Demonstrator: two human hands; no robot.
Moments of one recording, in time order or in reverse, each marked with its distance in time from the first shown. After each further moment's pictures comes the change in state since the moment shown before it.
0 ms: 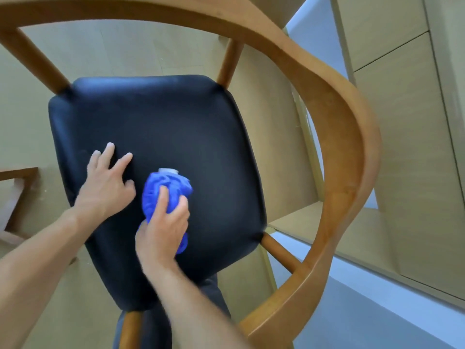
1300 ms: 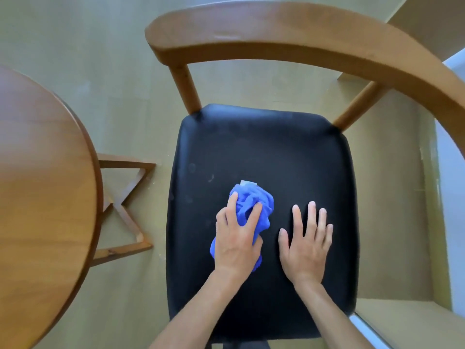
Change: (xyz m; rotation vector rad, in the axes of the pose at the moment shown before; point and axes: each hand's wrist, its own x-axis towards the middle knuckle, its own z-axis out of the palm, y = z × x) left_hand -0.048 0.070 0.075 -0.055 0.440 0.060; right_hand 0.117 0.120 -0.036 -0.535 0.283 -0.526
